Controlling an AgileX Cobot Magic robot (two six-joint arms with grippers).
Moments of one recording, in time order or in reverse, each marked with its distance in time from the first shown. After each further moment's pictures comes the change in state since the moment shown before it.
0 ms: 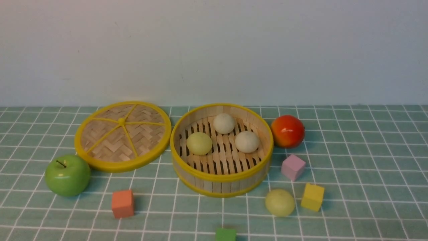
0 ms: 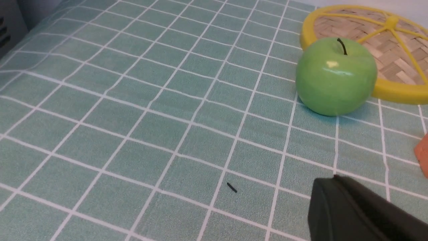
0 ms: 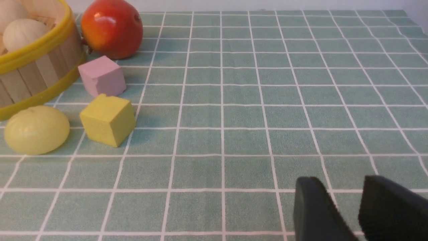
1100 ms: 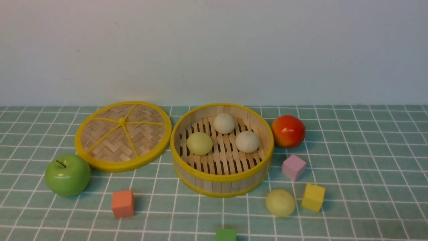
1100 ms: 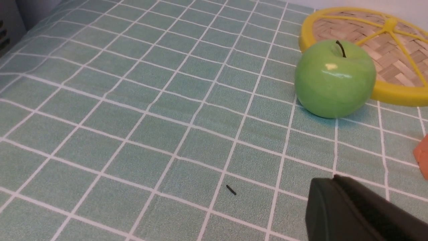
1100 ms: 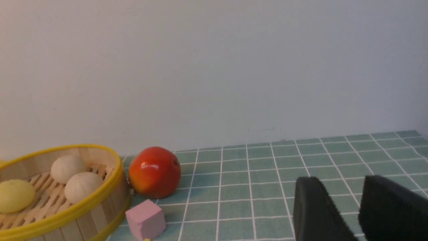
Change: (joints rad) right arm 0.000 0.002 0.012 0.037 -0.373 0.068; left arm 0.000 0.000 0.001 0.000 -0.007 0.001
